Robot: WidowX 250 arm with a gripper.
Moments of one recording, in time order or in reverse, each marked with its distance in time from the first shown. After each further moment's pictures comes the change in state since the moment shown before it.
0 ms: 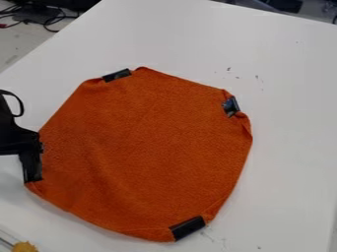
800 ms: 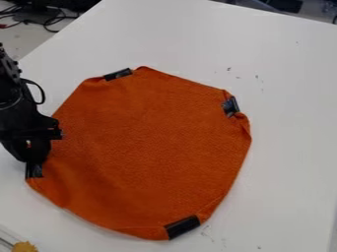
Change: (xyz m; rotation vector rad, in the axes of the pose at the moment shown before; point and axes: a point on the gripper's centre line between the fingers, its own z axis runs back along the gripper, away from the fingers) arm 0.029 -0.015 -0.014 -0.030 0.013 -0.062
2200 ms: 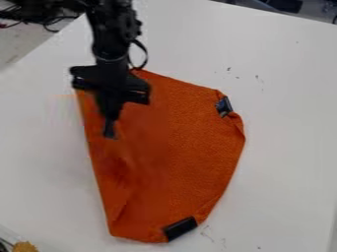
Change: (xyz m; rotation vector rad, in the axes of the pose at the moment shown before) arm 0.037 -0.136 0.055 0.105 -0.069 -0.217
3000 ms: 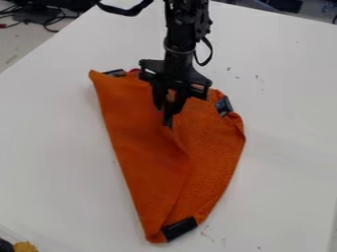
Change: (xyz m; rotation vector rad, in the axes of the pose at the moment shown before) arm 0.046 -0.065 -0.015 -0.050 0.035 -0.116
